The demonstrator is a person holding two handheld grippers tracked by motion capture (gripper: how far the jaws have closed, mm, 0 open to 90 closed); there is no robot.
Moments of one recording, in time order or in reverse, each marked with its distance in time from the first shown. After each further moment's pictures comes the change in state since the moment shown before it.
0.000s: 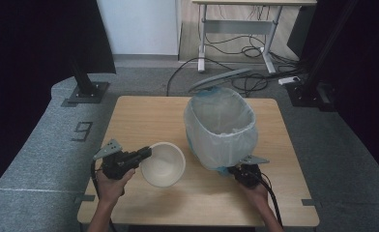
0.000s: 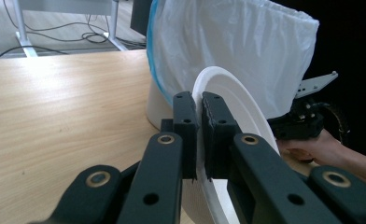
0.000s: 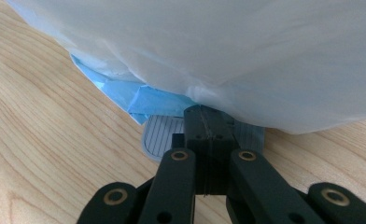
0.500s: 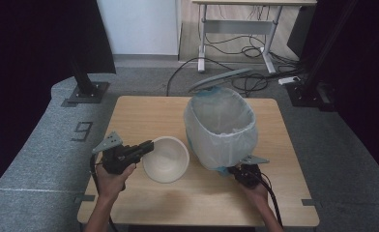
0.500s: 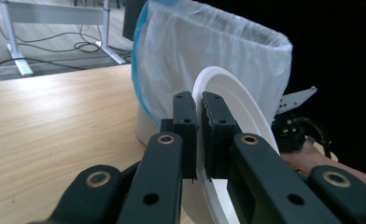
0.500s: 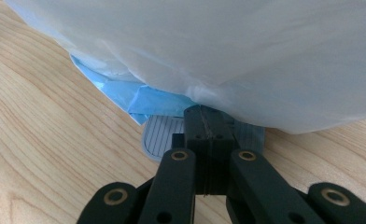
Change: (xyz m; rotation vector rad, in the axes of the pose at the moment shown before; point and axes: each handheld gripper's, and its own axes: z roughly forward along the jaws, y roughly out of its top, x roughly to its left) left arm -0.012 0.026 -0.003 -0.019 -0.030 0.023; right arm 0.000 0.000 0.000 -0.001 -0.001 0.004
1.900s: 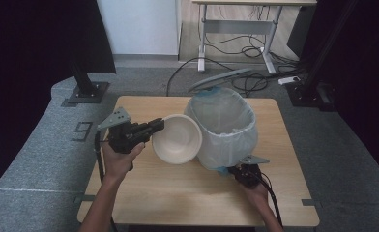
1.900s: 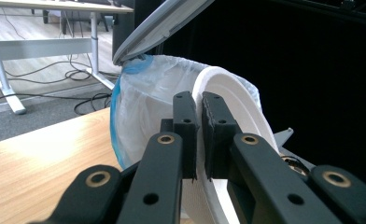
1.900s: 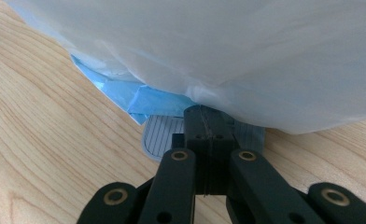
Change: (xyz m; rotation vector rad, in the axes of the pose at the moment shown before) left arm -0.025 0.074 0.015 -0.049 -0.037 0.088; right arm -0.001 0.000 0.000 0.004 0.004 0.001
